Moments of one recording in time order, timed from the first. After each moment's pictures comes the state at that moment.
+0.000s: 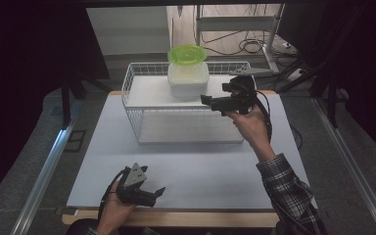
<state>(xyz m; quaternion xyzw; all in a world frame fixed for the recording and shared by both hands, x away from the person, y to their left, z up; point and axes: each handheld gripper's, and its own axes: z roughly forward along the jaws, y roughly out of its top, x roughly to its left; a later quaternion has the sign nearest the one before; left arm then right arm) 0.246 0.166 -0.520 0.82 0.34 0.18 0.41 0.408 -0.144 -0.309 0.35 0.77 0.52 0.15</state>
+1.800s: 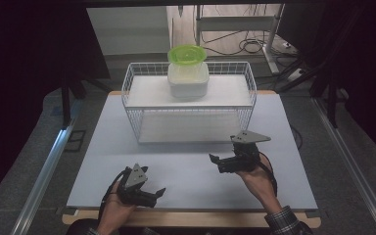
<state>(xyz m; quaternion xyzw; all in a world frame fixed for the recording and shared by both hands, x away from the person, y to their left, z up) 0.244 0.163 -0.521 0.83 0.34 0.19 0.41 0.328 -0.179 -0.440 0.33 0.81 0.46 0.18</state>
